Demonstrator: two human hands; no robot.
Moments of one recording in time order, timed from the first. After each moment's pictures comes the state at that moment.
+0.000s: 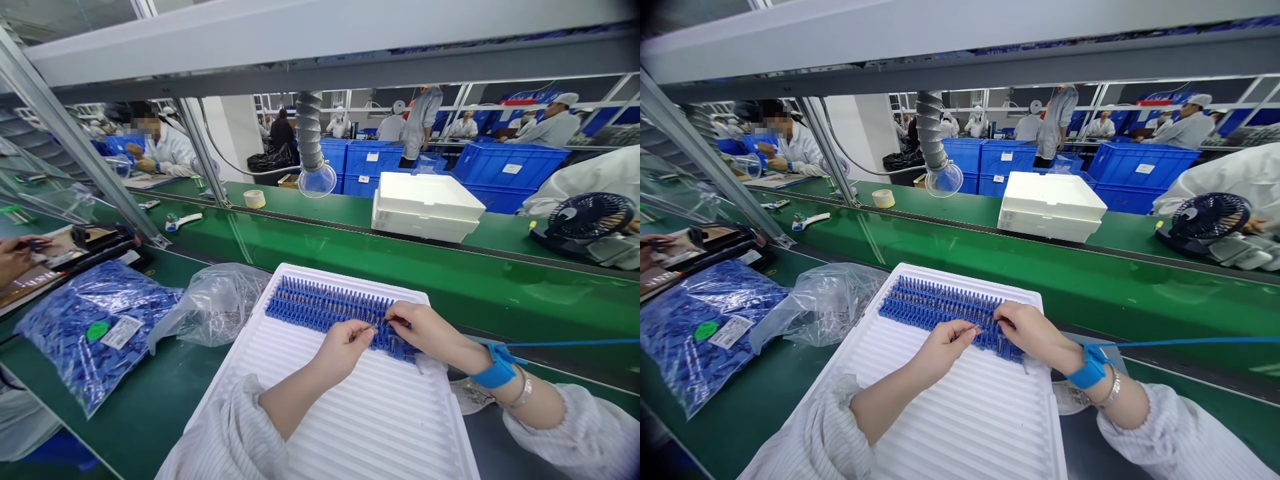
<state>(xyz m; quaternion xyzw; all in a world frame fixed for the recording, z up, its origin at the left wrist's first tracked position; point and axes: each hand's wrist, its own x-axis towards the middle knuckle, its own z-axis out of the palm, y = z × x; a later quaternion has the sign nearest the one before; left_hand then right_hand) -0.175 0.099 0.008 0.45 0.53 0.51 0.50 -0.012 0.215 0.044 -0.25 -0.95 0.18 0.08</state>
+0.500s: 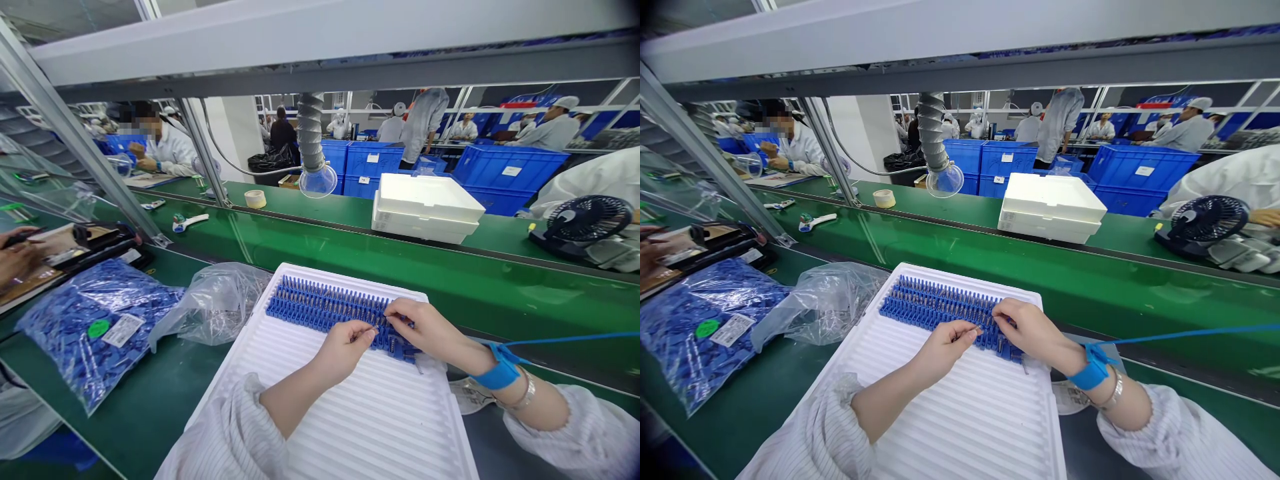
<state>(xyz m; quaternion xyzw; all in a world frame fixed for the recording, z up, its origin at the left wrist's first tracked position) -0.175 0.099 0.008 0.47 0.52 0.50 0.50 -0.014 0.208 0.056 -0.24 -0.94 0.20 0.11</state>
